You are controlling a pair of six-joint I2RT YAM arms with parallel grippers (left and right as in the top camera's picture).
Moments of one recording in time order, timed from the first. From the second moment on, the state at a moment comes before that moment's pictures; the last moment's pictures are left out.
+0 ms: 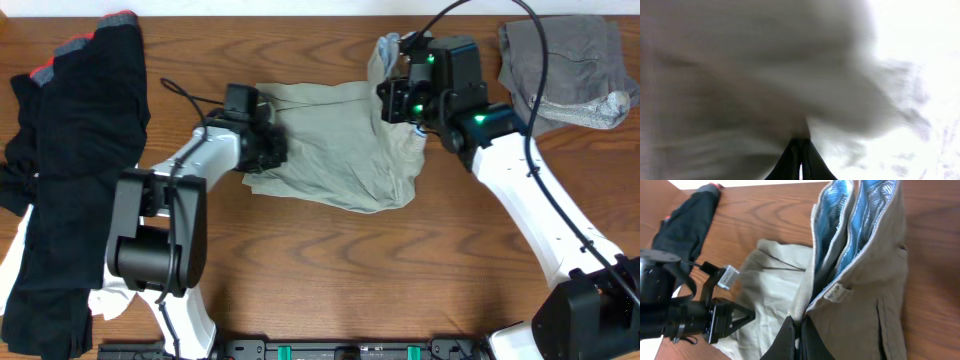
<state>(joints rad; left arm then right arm) -0.19 1.97 1.19 -0.45 0.34 -0.34 0.31 1.64 1.34 -0.41 -0.28 0.32</state>
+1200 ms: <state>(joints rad) -0.28 1.97 1.18 -0.35 0.30 -0.51 -0.17 1.47 1.35 -0.67 -0.35 0.18</state>
